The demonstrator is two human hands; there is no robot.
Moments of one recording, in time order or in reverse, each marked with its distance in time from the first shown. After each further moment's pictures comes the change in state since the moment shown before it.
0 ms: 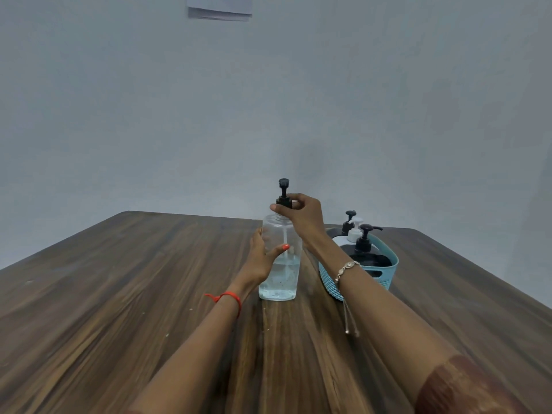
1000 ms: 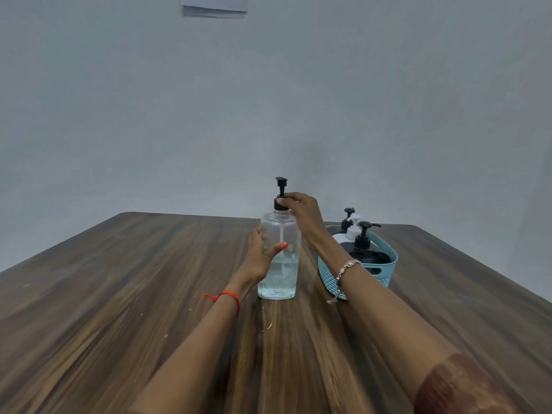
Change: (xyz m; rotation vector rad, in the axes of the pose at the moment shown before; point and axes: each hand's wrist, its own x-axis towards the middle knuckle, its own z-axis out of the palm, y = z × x) left_hand 0.005 -0.006 0.000 -0.010 -0.018 -0.008; right_hand 0.005 0.005 -0.005 0.027 -0.012 -0.012
